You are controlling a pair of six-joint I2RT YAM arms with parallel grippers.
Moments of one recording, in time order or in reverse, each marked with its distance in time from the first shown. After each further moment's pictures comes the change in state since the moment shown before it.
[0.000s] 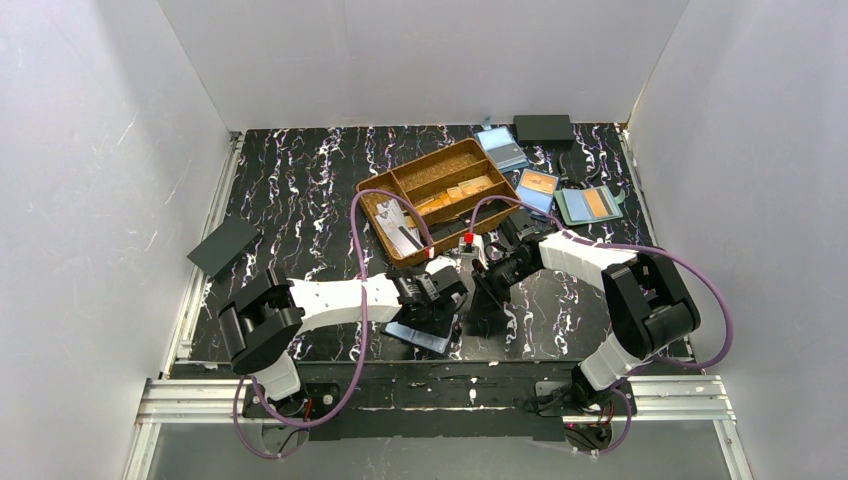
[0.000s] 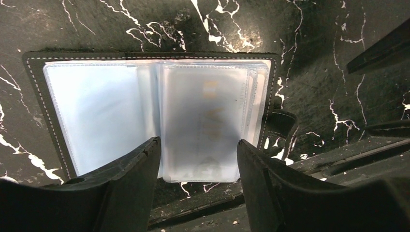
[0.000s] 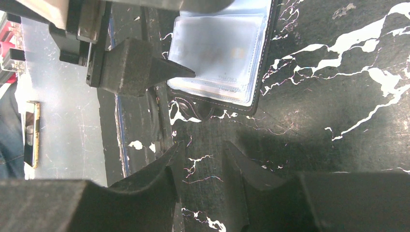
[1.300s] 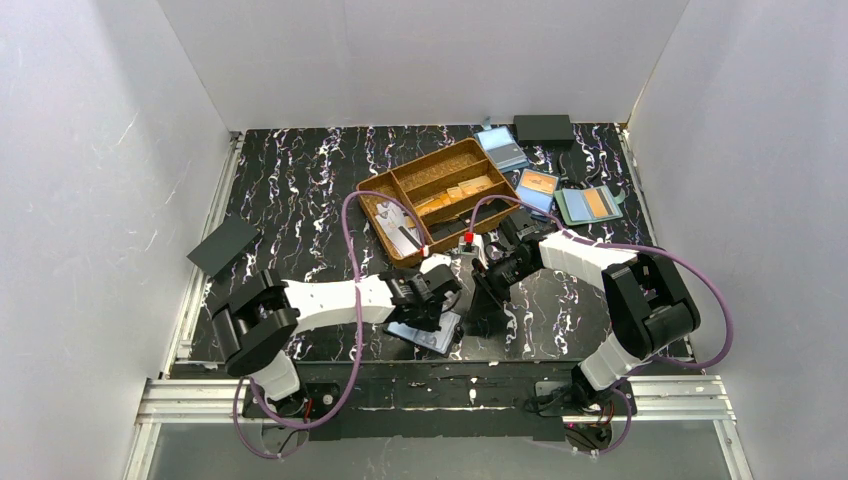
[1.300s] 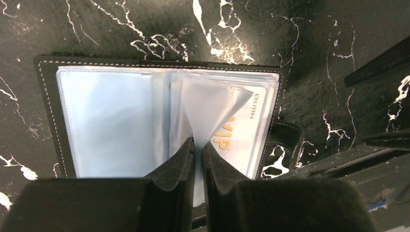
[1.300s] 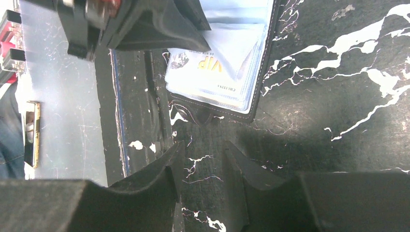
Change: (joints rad) left arm 0.019 -0.008 -0.034 0.072 0.008 -0.005; right arm 0.000 0.000 0.004 -0.004 0.000 0.000
